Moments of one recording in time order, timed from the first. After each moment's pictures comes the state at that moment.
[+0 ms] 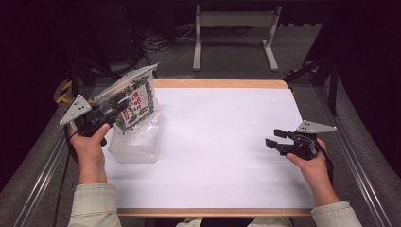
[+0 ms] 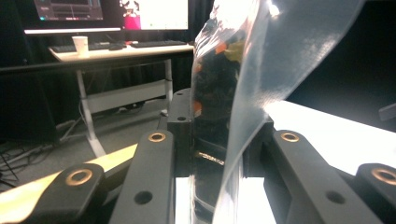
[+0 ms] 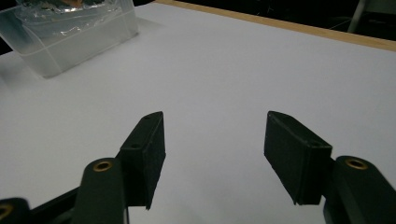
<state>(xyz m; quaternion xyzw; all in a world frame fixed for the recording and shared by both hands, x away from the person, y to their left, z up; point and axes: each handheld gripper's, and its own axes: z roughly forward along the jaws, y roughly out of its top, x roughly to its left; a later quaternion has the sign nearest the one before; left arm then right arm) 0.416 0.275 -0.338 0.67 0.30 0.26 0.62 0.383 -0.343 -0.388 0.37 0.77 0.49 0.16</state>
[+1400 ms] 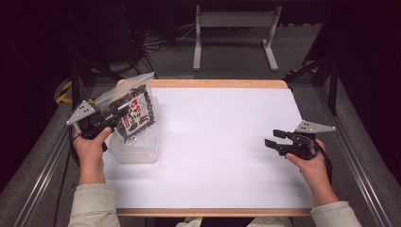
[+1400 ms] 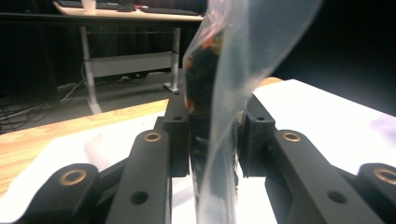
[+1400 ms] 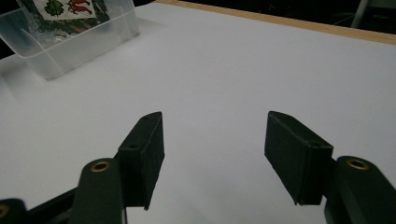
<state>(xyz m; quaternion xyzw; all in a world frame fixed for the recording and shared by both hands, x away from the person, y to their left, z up) 0.431 0.287 -0.375 0.67 0.36 0.23 0.60 0.384 -0.343 -0.391 0.37 0.77 0.50 0.15</state>
